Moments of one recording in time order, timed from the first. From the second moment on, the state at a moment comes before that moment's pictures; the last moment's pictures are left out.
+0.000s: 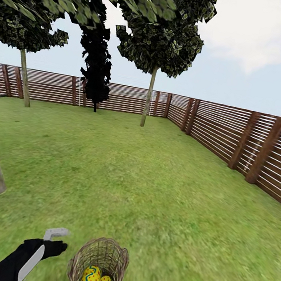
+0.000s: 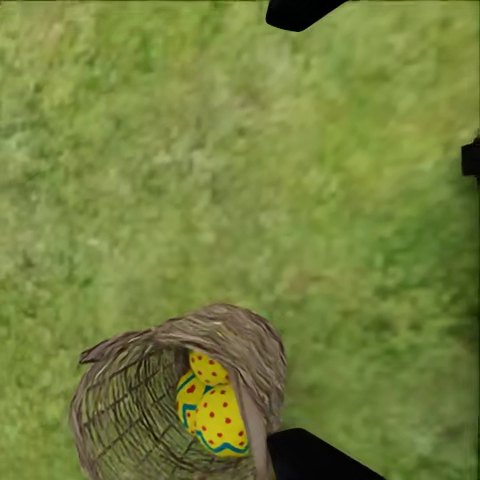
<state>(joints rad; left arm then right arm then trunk) -0.43 0.09 0.01 -0.67 0.27 0.48 0.07 0.10 0.10 -0.09 -1.30 -0.01 0.47 0.01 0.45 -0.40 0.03</state>
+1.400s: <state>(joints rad) -0.43 0.16 0.00 -0.70 0.27 0.50 0.20 -0.11 0.10 -0.06 -1.32 0.00 0.60 0.00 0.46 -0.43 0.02</state>
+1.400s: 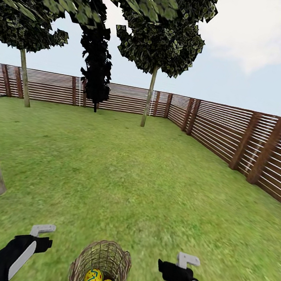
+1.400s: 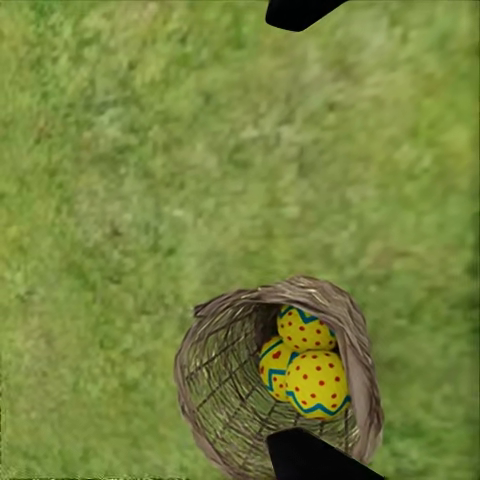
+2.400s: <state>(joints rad) -0.43 0.22 0.00 -0.70 0.26 0.50 0.19 -0.13 0.11 -0.05 -1.31 0.00 0.58 0.01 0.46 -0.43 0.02</state>
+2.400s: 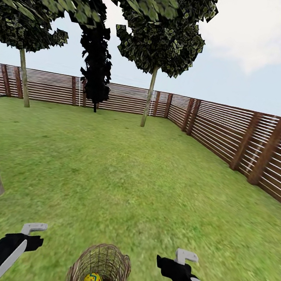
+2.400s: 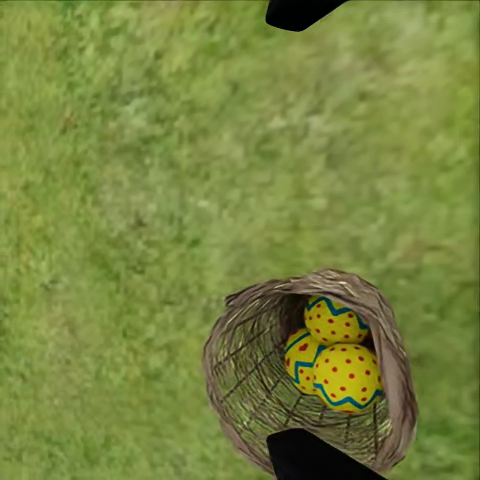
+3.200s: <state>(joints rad) -0.43 0.22 0.00 -0.69 0.26 0.49 0.19 -0.16 0.11 -0.05 -1.24 0.00 0.58 0.01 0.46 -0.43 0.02</state>
